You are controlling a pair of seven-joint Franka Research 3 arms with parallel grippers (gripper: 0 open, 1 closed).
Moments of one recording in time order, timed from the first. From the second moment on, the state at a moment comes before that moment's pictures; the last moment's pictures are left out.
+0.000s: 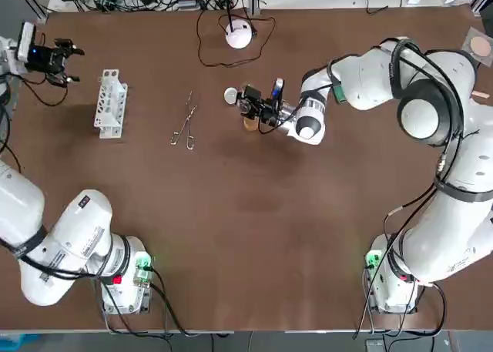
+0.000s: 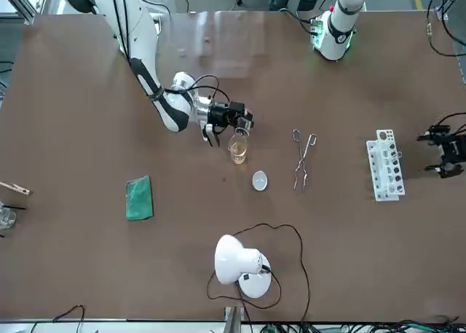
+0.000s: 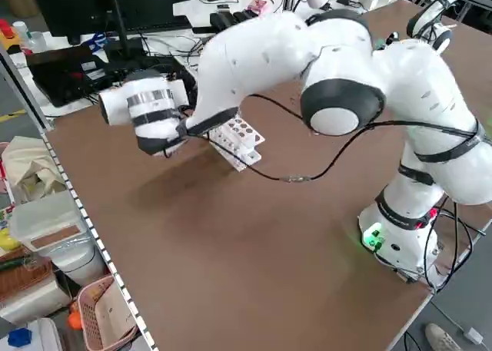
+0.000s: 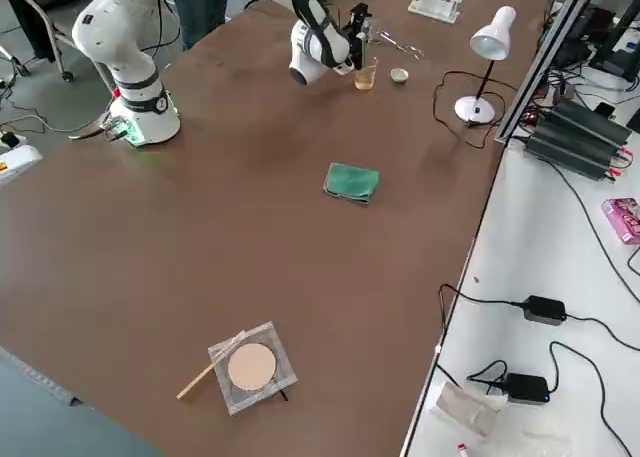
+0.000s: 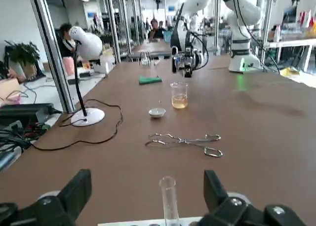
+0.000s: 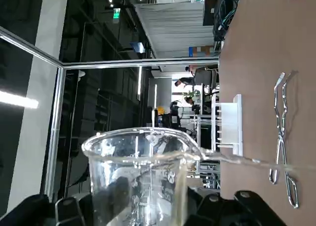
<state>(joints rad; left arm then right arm) 0.98 0.76 -0.39 -1.39 -0.70 1.31 2.34 0.34 0.63 0.44 -2.09 2.47 1.91 -1.51</state>
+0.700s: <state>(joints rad) 0.82 0.45 -0.40 -1.40 -0.54 1.35 1.85 0.33 0.63 0.43 -2.09 2.47 1.91 -1.42</state>
